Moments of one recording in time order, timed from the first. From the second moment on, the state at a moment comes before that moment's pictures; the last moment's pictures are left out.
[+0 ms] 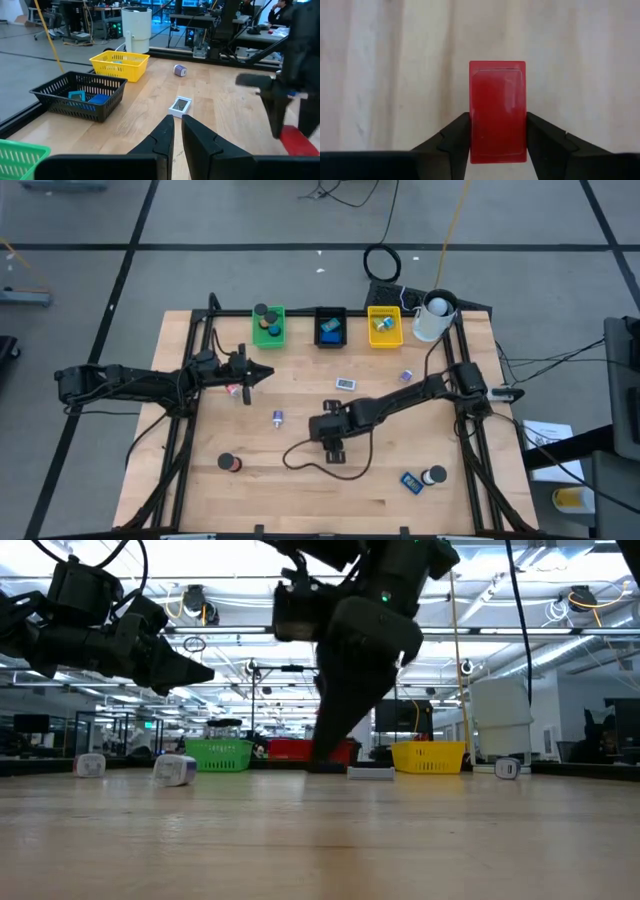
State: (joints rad) left arm 0.37 0.98 0.06 0.81 0.21 -0.02; right arm 0.21 2.03 1.46 -0.54 0.05 0.16
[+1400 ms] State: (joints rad) left arm 0.37 0.98 0.06 0.82 0.19 0.00; right arm -0.62 2.13 1.57 -0.37 -0.06 -0.07
